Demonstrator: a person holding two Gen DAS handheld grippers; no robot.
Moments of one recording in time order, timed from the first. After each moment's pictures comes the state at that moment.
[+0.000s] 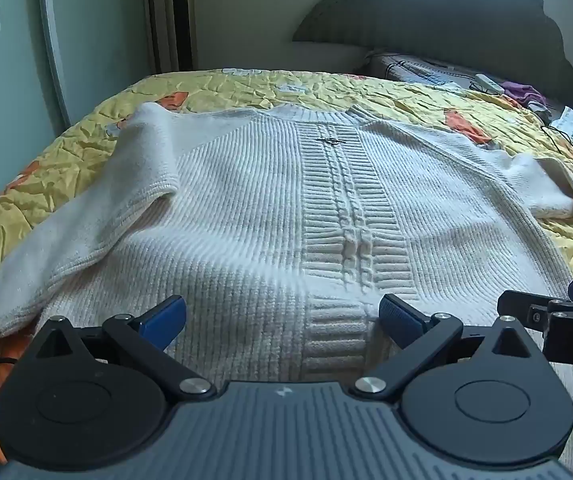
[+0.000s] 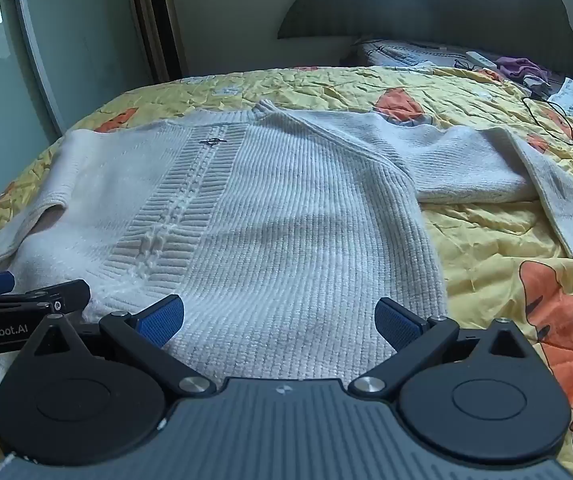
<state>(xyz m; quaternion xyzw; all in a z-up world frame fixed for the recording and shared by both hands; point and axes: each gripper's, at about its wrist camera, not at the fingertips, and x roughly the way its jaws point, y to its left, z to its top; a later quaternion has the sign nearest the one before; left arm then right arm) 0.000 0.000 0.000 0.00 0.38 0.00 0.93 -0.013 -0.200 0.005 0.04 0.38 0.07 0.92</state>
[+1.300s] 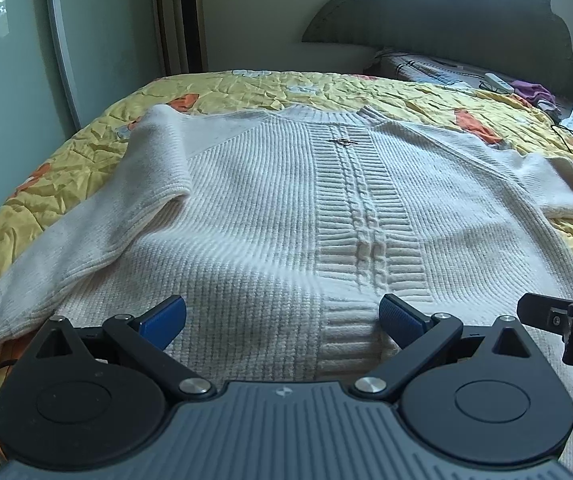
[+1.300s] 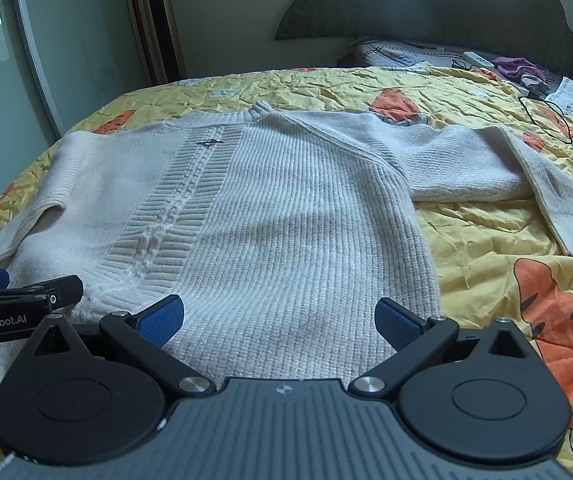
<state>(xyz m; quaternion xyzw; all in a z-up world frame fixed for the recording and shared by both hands) 0.001 0.003 0.000 0.00 0.38 0.02 0.93 -0.015 -0.204 0.006 0.04 0.38 0.07 0.92</state>
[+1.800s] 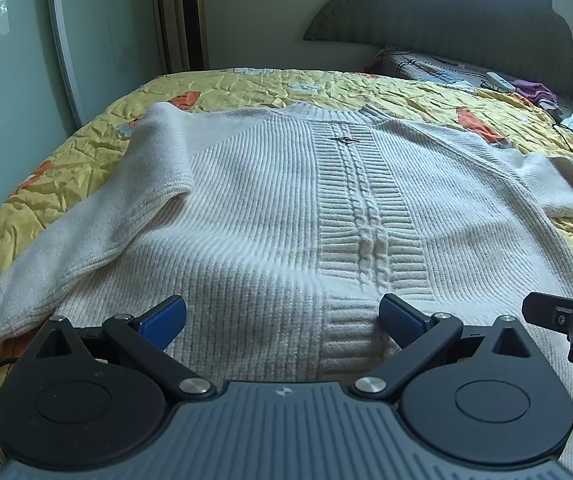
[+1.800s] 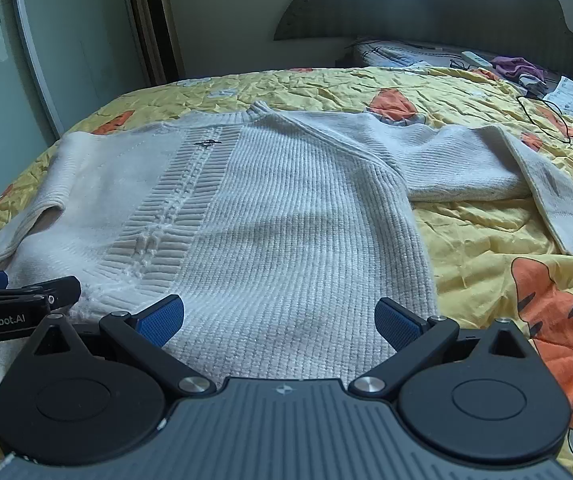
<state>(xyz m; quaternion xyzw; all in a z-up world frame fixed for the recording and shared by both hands) 0.001 0.004 -0.001 0.00 0.38 0.02 0.93 -0.017 -0.205 0.007 0.04 0.38 0.07 0.92</state>
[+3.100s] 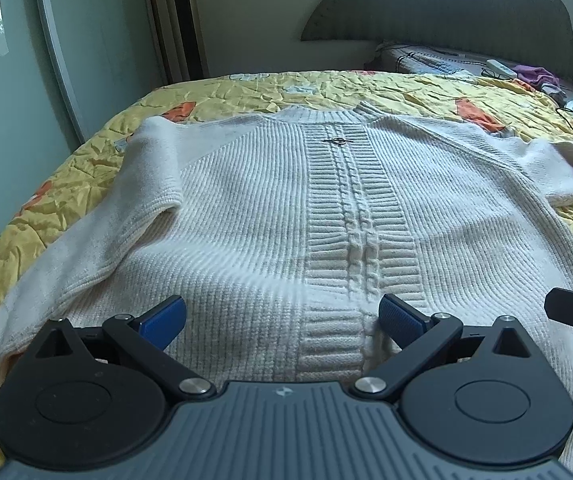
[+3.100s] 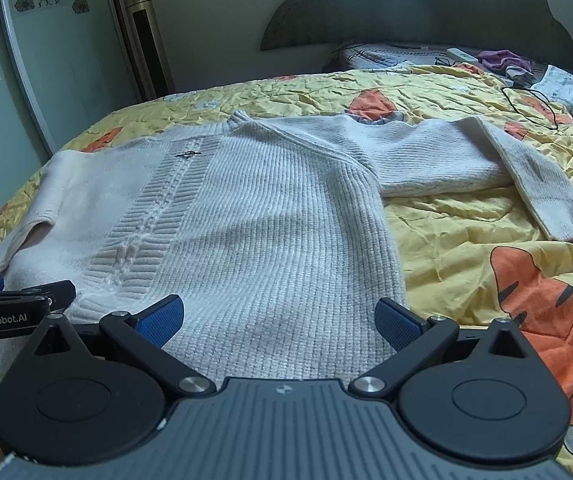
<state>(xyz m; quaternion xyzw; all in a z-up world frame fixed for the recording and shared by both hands) 0.008 -0.021 0.001 0.04 0.38 0.03 0.93 -0.022 -0.235 0.000 0.07 0.37 0.06 0.93</state>
